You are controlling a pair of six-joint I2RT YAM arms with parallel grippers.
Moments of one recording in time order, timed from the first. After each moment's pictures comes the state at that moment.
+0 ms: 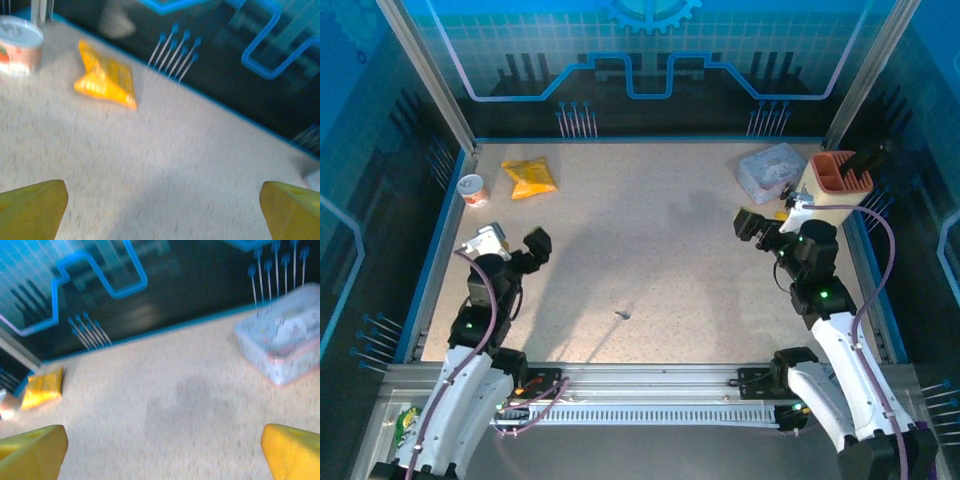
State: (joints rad) left arm -0.12 0.49 0.41 -0.22 -0.15 -0.57; right arm 0.13 0.74 0.65 -0.22 -0.13 0.40
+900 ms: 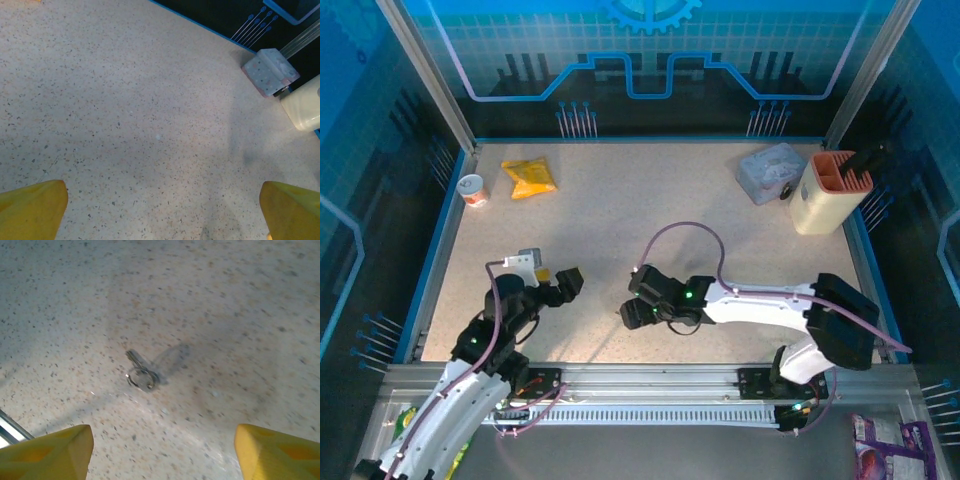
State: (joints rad) left arm -0.36 0.33 0.29 -0.36 0.03 -0.58; right arm 1.12 1.53 0.91 -0.41 0.07 0.74
